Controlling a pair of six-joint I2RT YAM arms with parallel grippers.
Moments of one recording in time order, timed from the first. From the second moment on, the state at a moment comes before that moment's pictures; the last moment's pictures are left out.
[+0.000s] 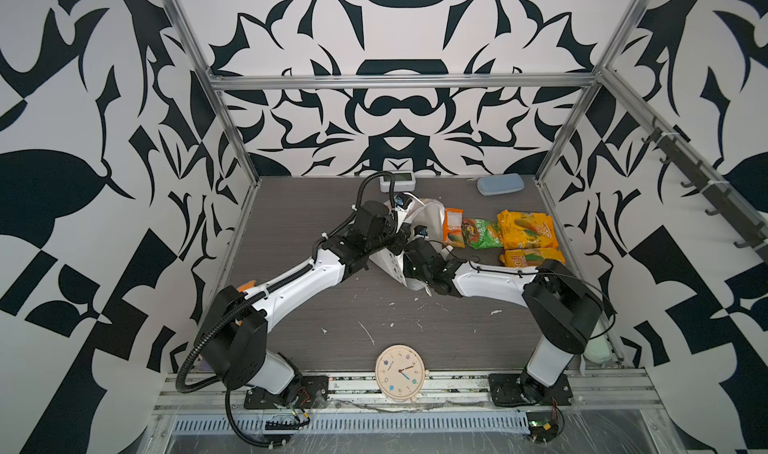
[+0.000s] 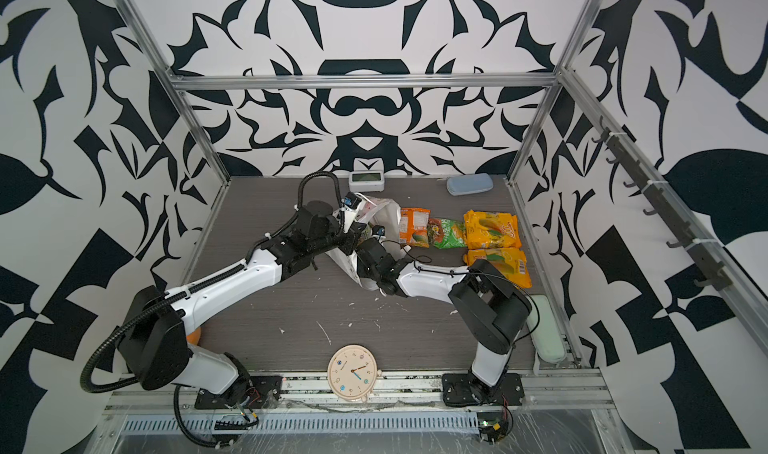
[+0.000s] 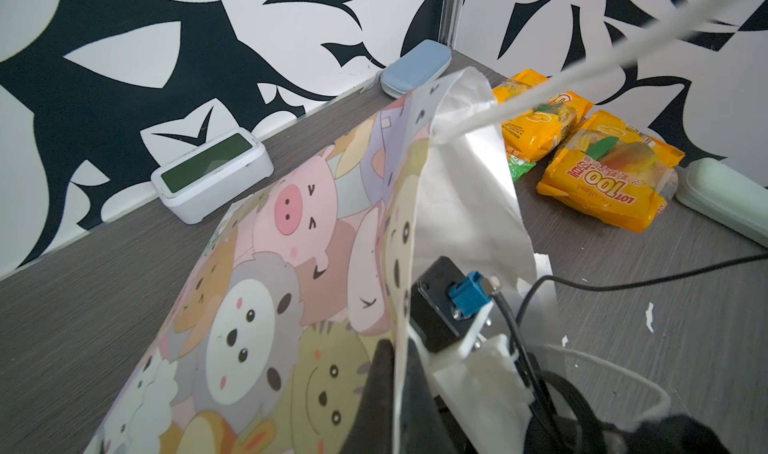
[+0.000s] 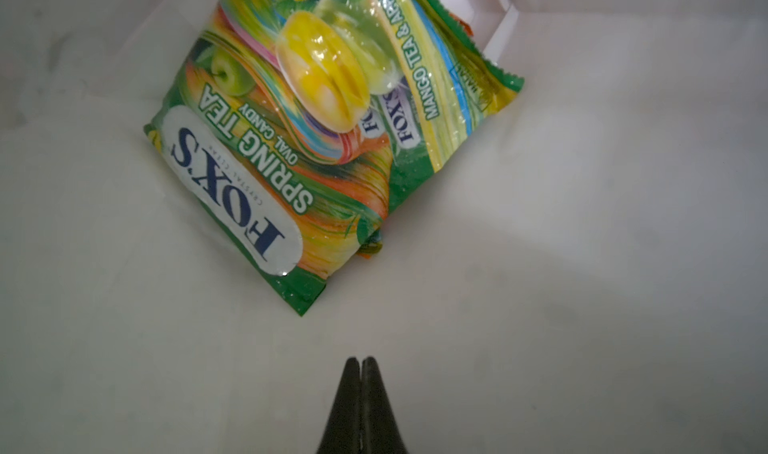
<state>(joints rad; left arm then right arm) -0.72 1.49 1.11 -0.06 0.09 0.02 0.80 1.74 0.96 0.03 0.16 0.81</state>
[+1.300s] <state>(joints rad) -0.70 1.45 1.07 -0.03 0.09 0.03 0.69 2.08 1.24 0.18 0.07 1.17</state>
